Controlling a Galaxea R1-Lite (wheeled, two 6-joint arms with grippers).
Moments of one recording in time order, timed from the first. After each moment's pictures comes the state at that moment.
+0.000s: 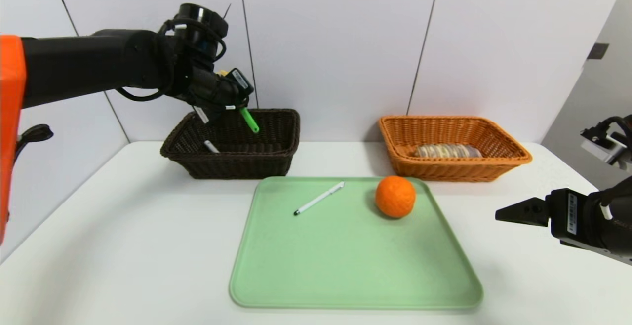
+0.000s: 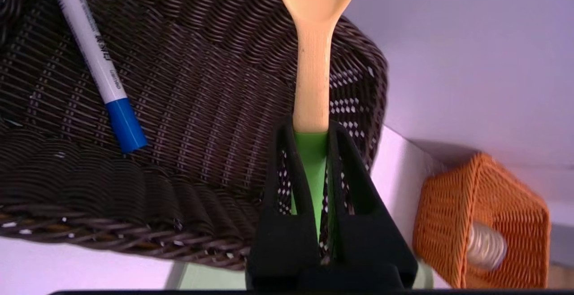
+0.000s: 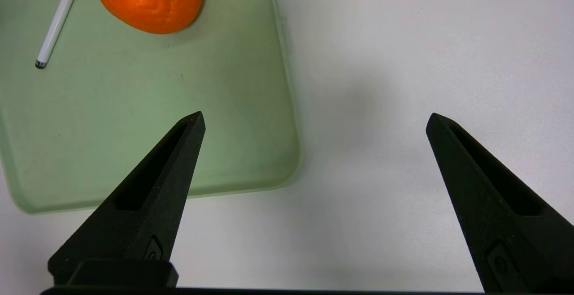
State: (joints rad) left arm -0.32 2.08 -1.98 0.43 0.12 -0.86; right arm 0.30 1.29 -0.94 0.51 -0.08 0.56
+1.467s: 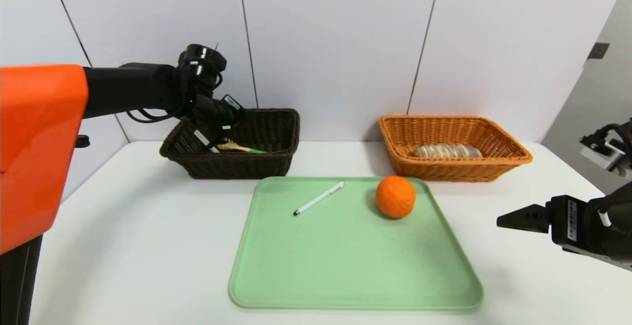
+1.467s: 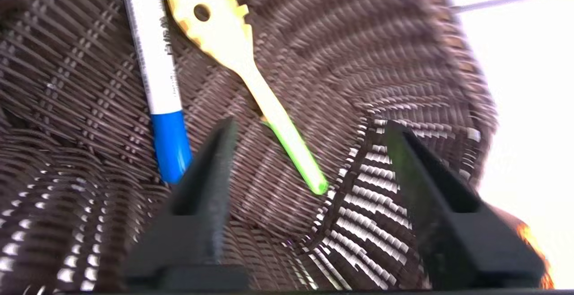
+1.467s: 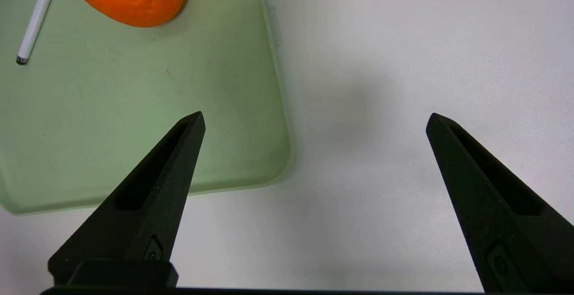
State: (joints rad) left arm -0.23 2.19 -1.98 0.43 0.06 -1.00; right arm 0.30 1.29 -0.92 0.51 -0.07 0.56
